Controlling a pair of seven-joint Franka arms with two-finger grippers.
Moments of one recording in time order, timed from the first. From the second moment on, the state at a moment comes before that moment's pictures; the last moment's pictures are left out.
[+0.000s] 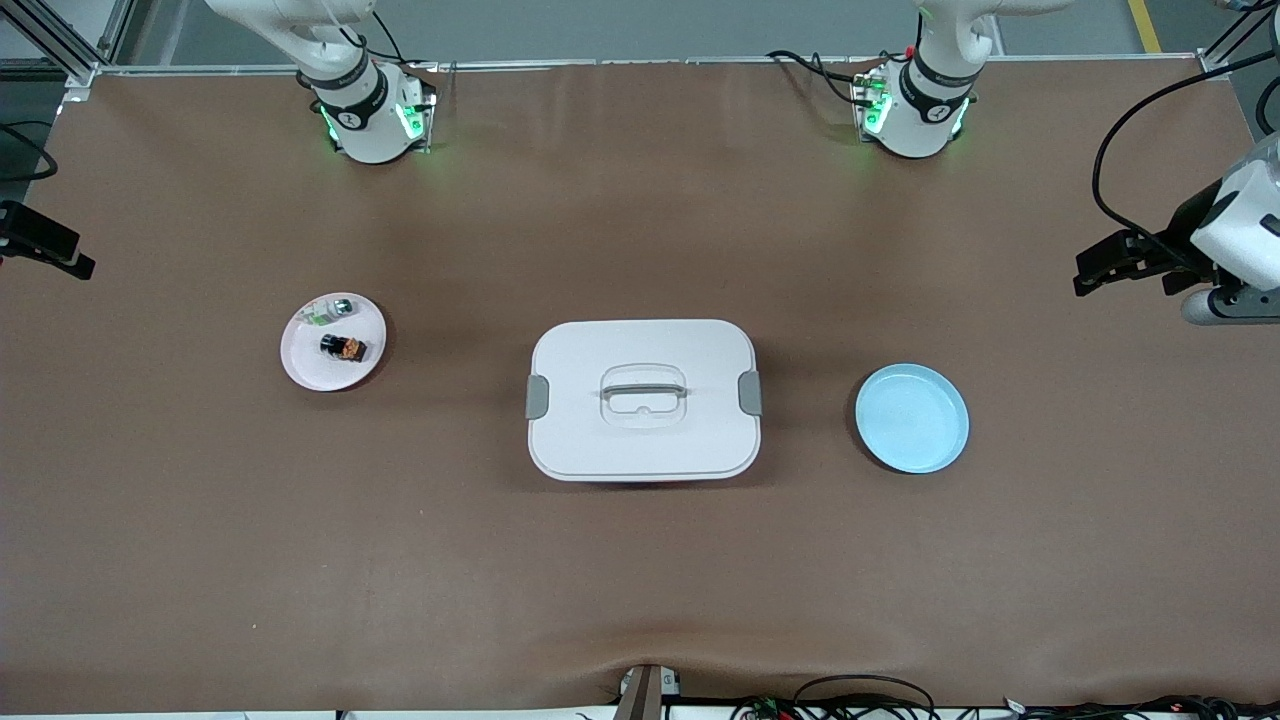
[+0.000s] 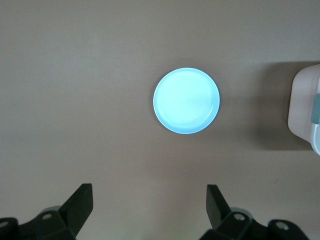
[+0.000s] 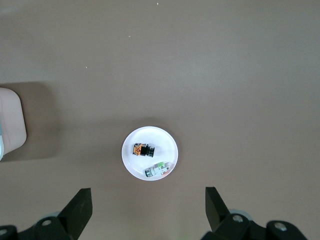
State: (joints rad) left arm -0.04 0.05 -0.01 -1.57 0.00 1.57 -0.04; right arm -0.04 0.07 -0.06 -1.39 0.02 1.45 -0.05
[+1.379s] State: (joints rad) left arm -0.04 0.05 -0.01 -1.55 0.00 1.57 -0.04; right arm -0.03 0.17 -0.06 -1.41 0.01 1.52 -0.05
